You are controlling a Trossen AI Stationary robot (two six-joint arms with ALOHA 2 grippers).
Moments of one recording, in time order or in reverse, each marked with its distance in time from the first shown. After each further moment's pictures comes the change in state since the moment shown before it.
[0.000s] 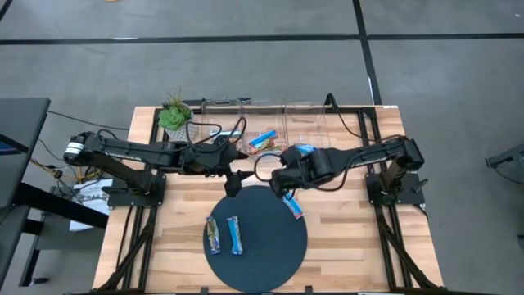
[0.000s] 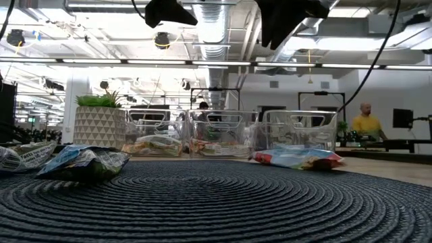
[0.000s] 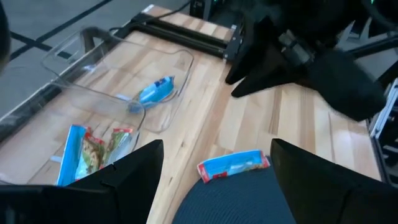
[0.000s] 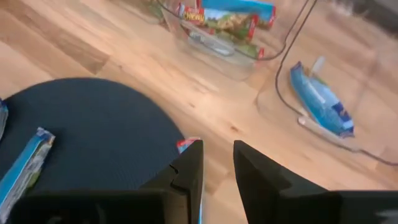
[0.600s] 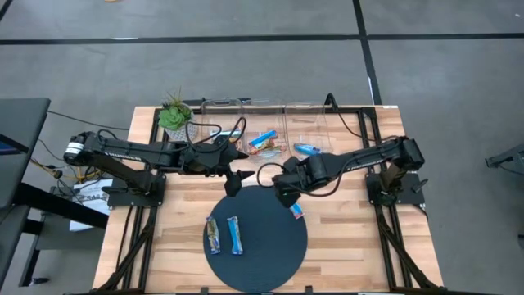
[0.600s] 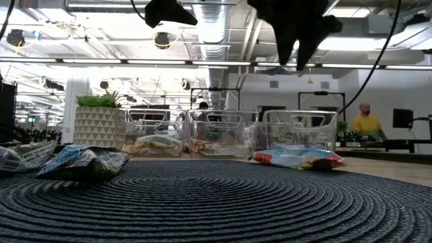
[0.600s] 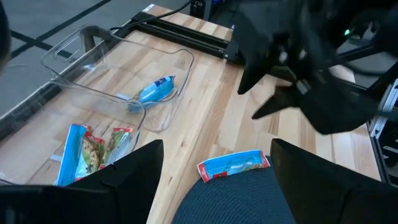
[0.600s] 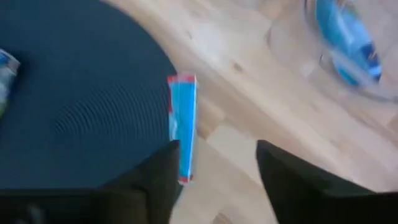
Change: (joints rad) left arm 0.000 0.001 0.000 -0.001 0.000 -0.005; right arm -0.009 -0.009 -0.117 -0.001 -0.223 -0.046
